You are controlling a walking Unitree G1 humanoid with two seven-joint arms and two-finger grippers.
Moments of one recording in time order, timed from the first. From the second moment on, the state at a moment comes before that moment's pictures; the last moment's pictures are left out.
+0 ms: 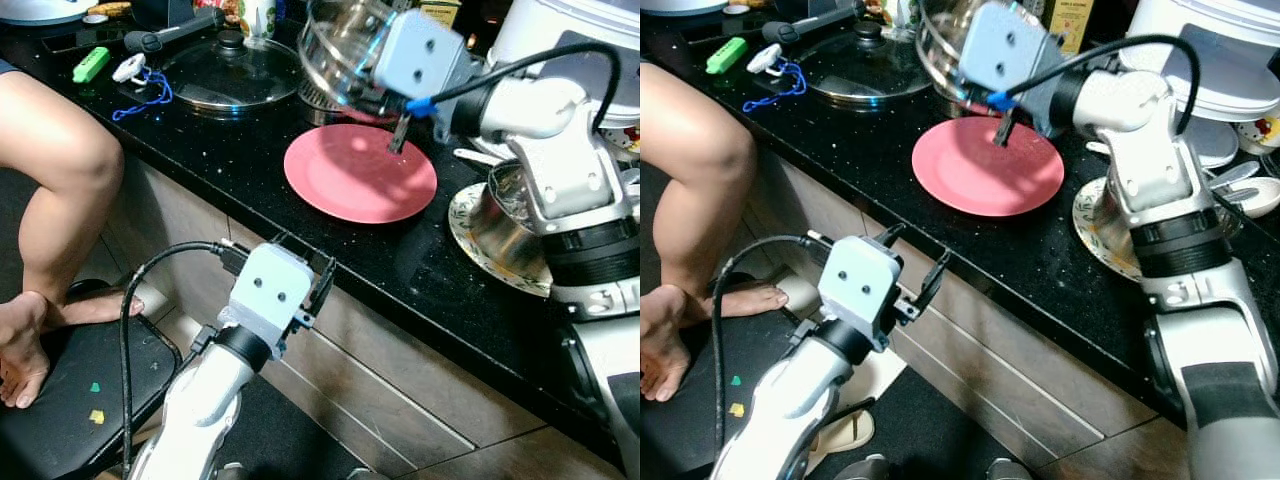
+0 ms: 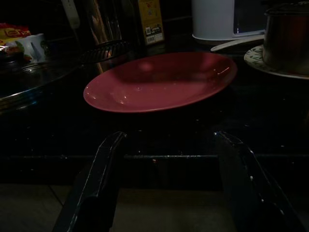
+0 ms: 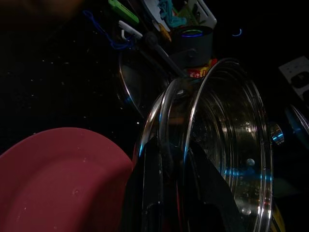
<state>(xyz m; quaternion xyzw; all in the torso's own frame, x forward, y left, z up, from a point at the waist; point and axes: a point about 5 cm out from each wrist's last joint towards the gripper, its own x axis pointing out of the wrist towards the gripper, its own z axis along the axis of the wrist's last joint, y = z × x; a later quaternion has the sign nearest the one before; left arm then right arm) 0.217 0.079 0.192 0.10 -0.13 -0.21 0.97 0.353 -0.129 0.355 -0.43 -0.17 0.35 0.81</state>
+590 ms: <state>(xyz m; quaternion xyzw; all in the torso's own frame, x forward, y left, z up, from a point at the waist) 0.218 0.076 0.194 0.10 -0.13 -0.21 0.96 0.353 -0.146 0.364 -0.46 -0.16 0.34 0.80</state>
